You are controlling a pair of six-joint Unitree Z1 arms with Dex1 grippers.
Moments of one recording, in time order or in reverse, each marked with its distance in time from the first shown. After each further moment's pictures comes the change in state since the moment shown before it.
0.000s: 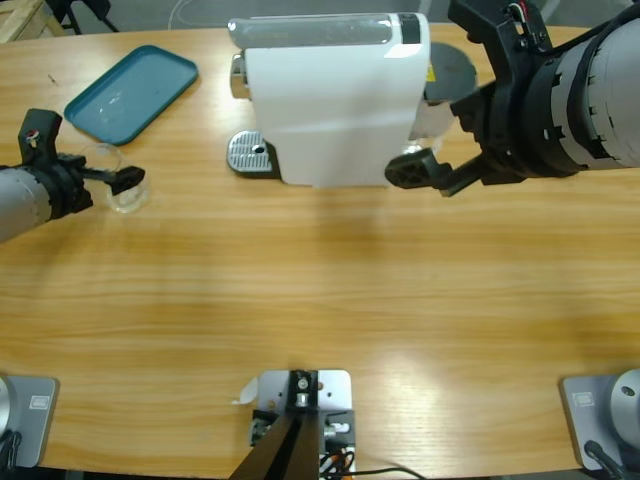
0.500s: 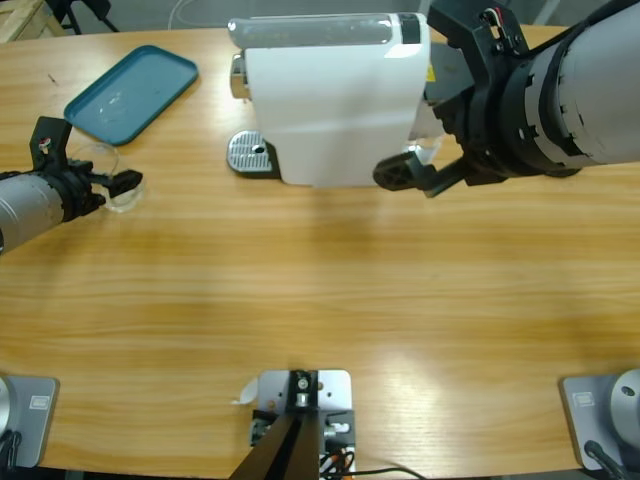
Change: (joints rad) arm 0 -0.001 0.085 0.046 -0.116 0.031 0.001; arm 1 -0.001 0.034 -0.036 0.004 0.018 0.000
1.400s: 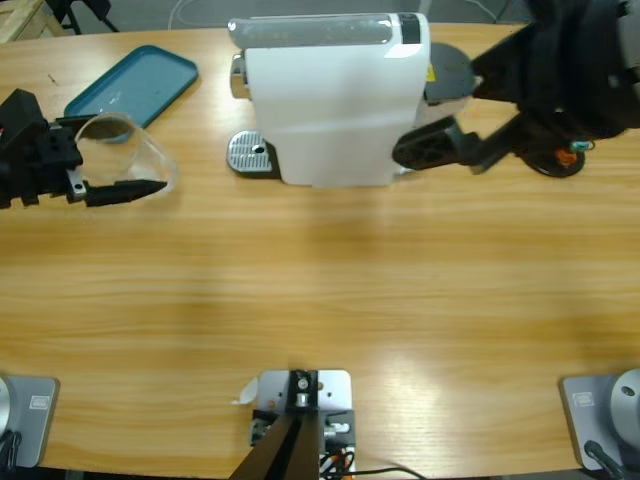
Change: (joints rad) arm 0 0.323 -0.265 -0.113 0.151 -1.019 0.964; arm 1 -0.004 -0.068 -0.105 0.132 0.008 -0.100
